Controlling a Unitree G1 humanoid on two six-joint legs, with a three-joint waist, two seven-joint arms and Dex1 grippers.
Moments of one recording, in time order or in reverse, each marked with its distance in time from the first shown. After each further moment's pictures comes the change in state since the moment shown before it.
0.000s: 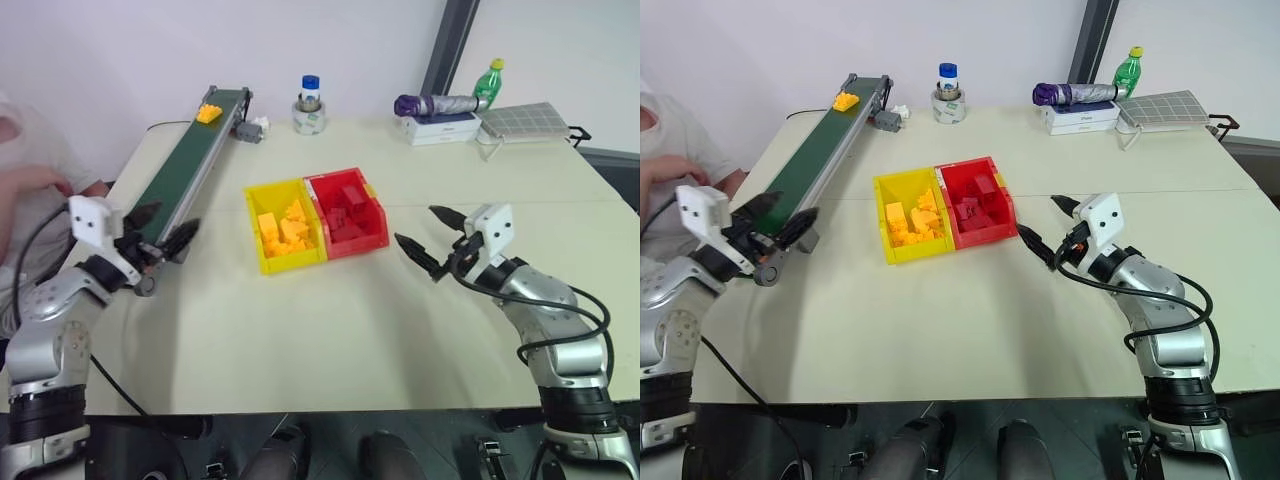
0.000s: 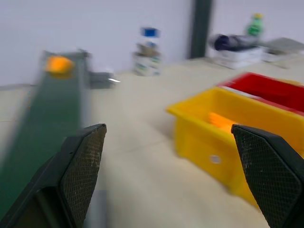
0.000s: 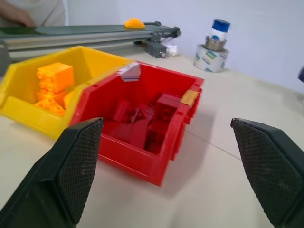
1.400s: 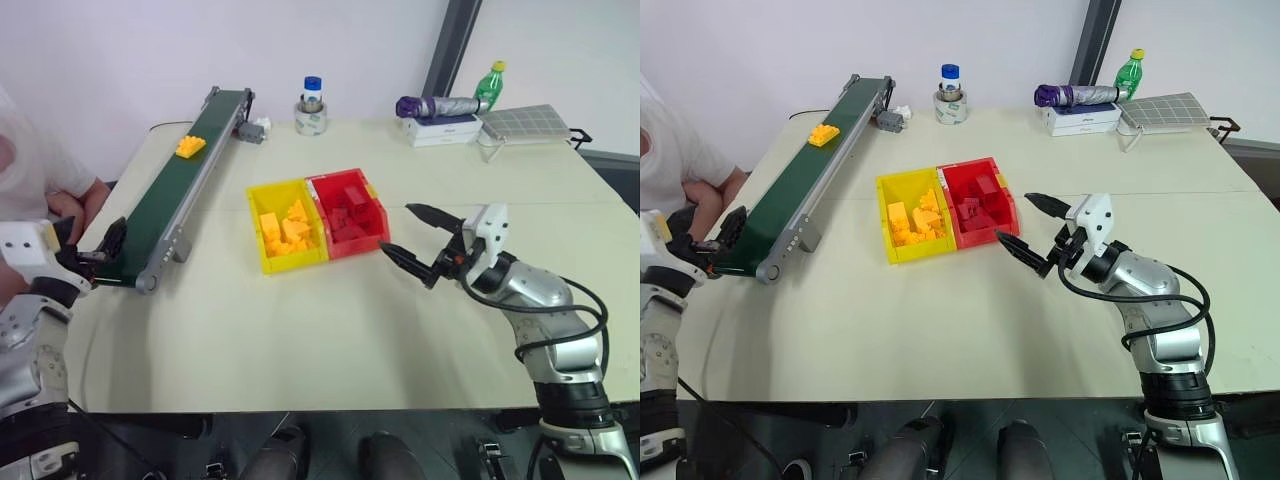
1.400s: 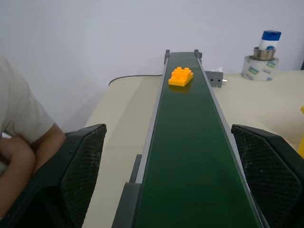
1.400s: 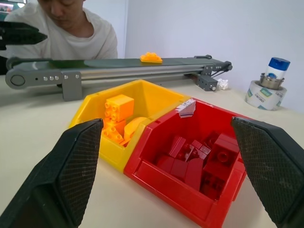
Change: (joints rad) left arm 0.036 -0.020 0.101 0.128 0.060 -0.095 0.172; right arm -0.008 -0.005 0.028 -0.019 0.088 -0.066 0.188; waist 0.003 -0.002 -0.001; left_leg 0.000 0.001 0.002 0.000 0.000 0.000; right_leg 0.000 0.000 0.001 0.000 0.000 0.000
